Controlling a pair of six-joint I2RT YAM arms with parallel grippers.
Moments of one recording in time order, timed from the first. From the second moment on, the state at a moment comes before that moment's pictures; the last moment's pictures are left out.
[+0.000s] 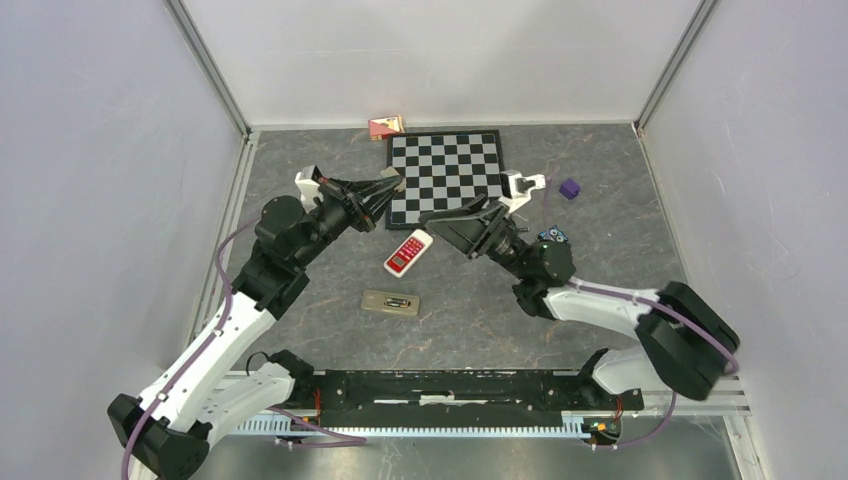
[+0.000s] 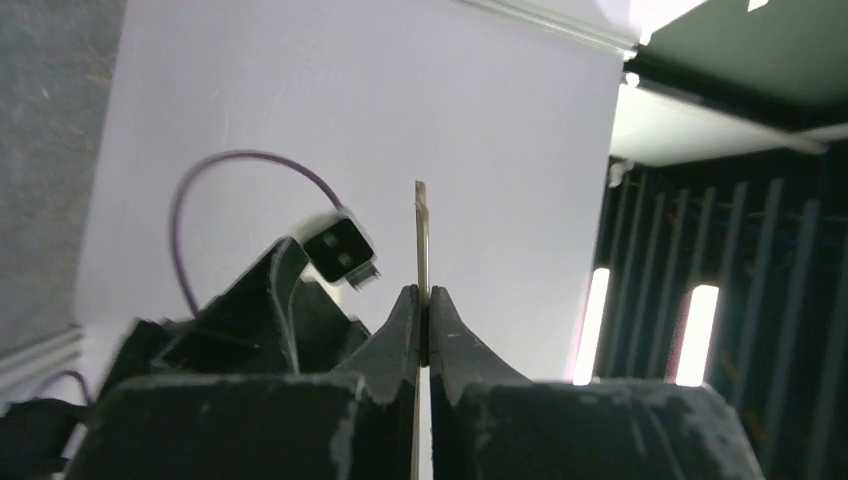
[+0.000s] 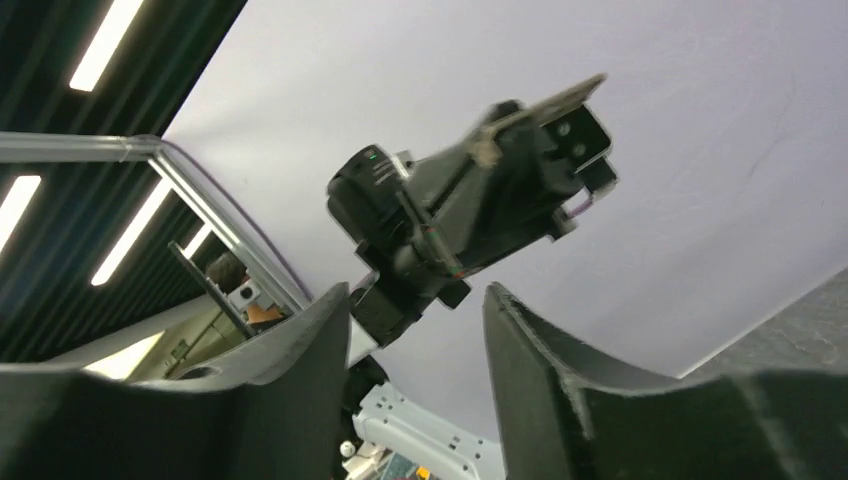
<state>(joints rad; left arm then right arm) -0.54 0.88 0.88 0.04 0.17 -1.93 0.80 1.42 0.62 1.46 -0.29 1.25</state>
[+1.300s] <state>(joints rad) -0.54 0.93 0.91 0.24 0.32 -1.20 0.82 1.26 0.80 0.84 -0.16 1.25</state>
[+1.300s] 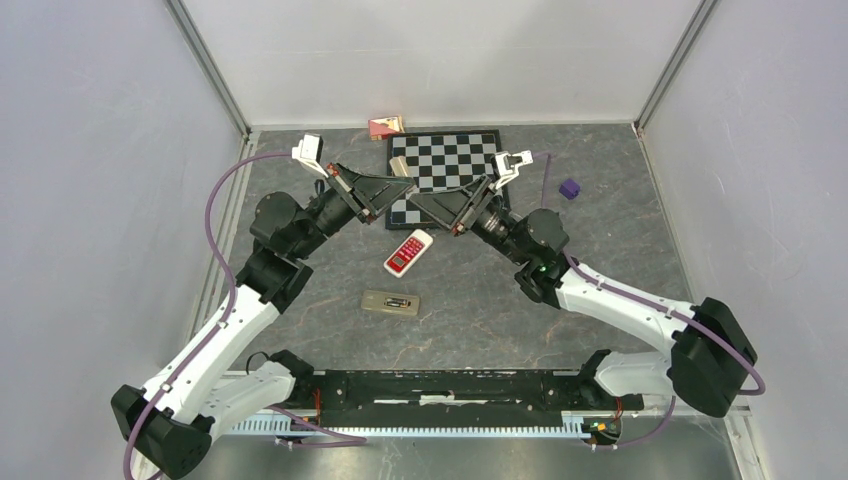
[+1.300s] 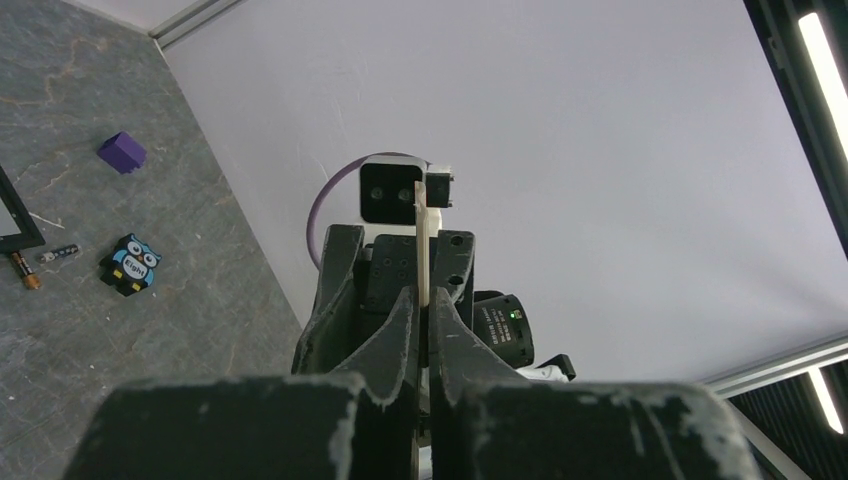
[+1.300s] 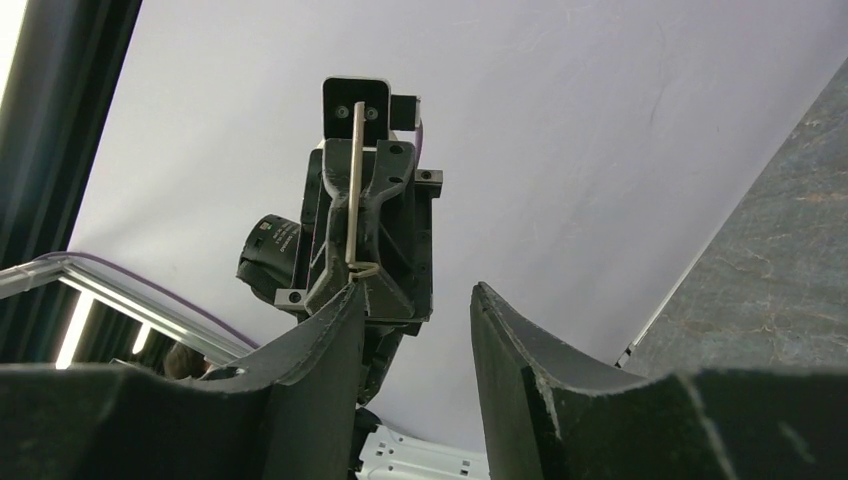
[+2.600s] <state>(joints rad) -0.54 0.93 0.88 0.28 0.33 -1.22 0.82 1.29 0.81 0.99 -0.20 1.21</state>
